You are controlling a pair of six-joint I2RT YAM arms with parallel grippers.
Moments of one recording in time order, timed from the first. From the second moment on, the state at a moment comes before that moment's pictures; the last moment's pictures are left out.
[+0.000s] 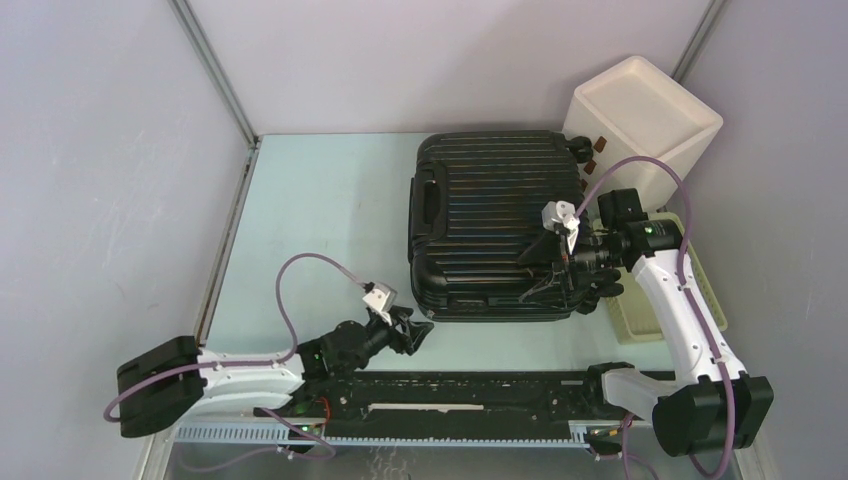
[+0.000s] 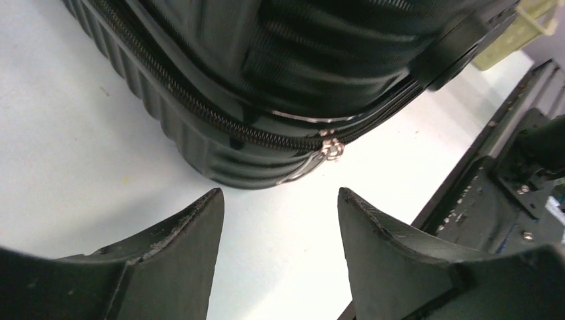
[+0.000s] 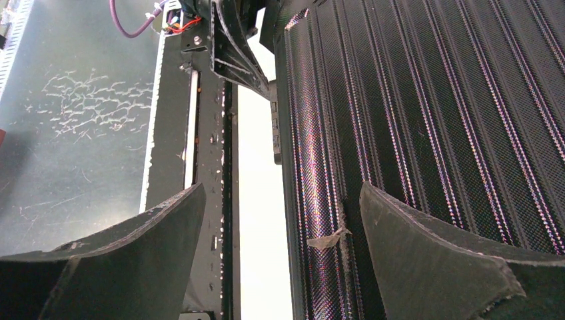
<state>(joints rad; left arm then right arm) -1.13 0.91 0.03 0.70 -0.30 -0.44 0.09 1.13 1.08 -1.17 -1.24 -1.02</state>
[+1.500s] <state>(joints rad) -1.28 1.07 0.10 0.74 -0.64 -0.38 0.11 1.13 1.08 -1.16 -1.23 -1.02</state>
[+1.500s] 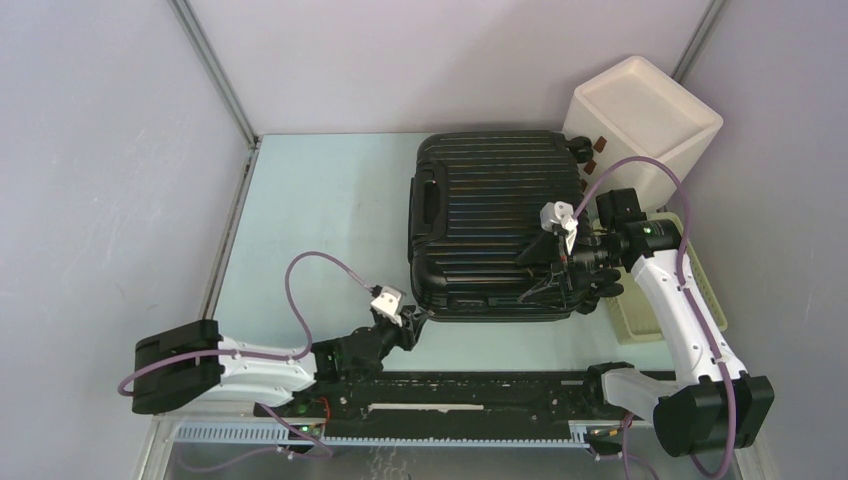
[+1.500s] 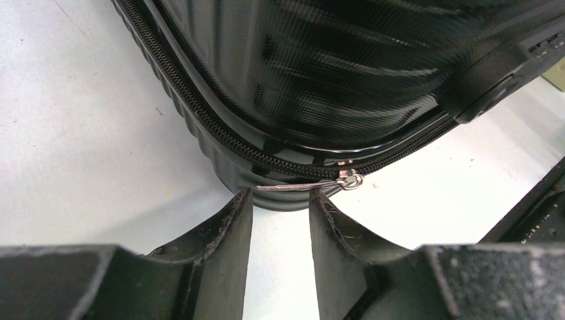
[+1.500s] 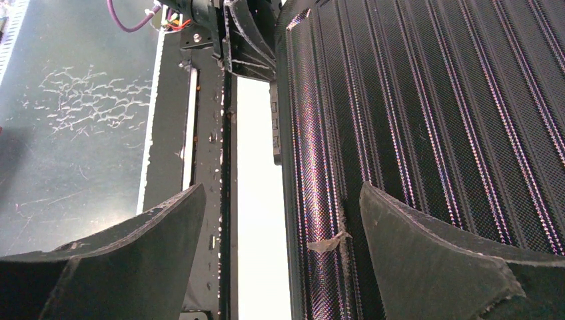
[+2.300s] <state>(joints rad) -1.28 0.83 0.01 0.71 -0.45 -0.11 0.13 1.13 1.08 -1.15 -1.22 -1.02</state>
